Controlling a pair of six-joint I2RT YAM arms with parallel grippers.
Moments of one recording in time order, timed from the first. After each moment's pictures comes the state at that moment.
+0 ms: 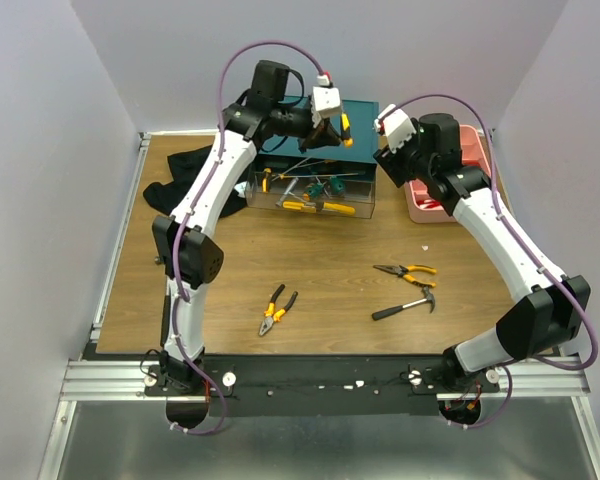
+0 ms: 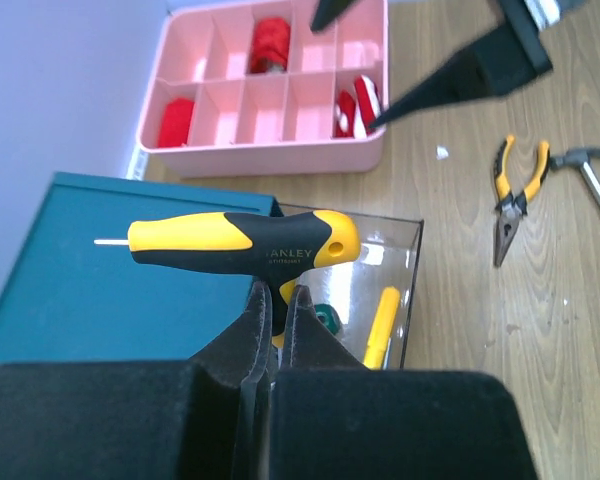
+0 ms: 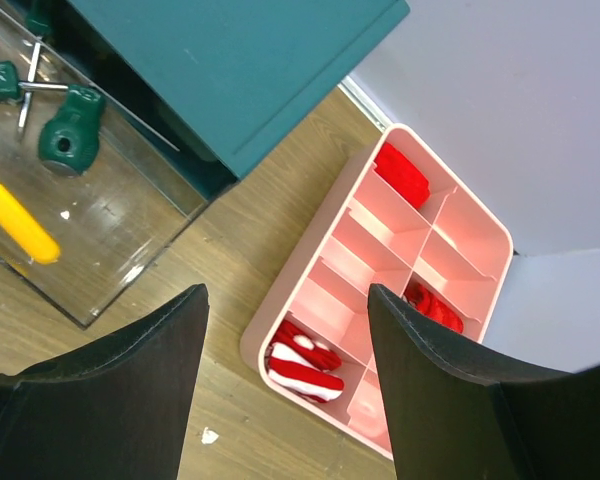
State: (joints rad) left arm -0.42 2.10 2.37 -0.74 0.91 0.60; right arm 0.35 1.48 1.44 -0.44 0.03 -0.57
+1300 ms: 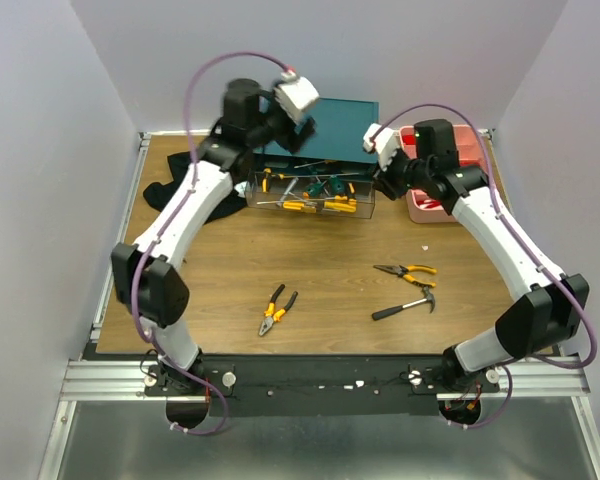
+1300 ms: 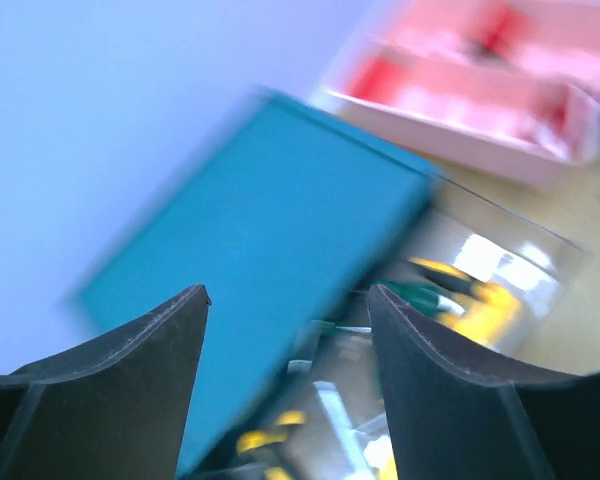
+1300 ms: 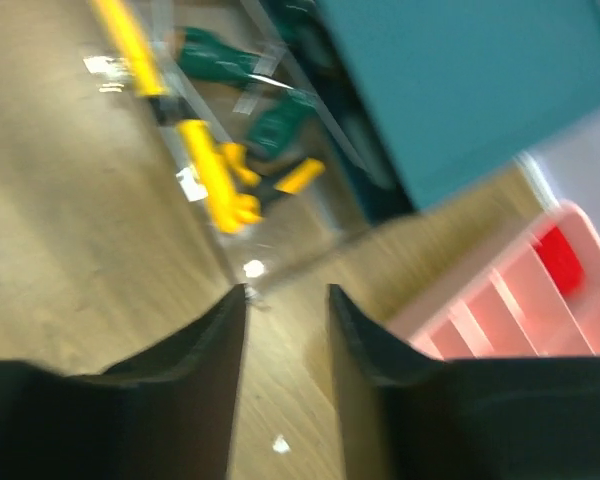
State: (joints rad) left arm -0.45 1.78 1.80 -0.29 0.47 0.42; right arm 0.33 1.49 1.45 -0.58 -0.30 -0.62
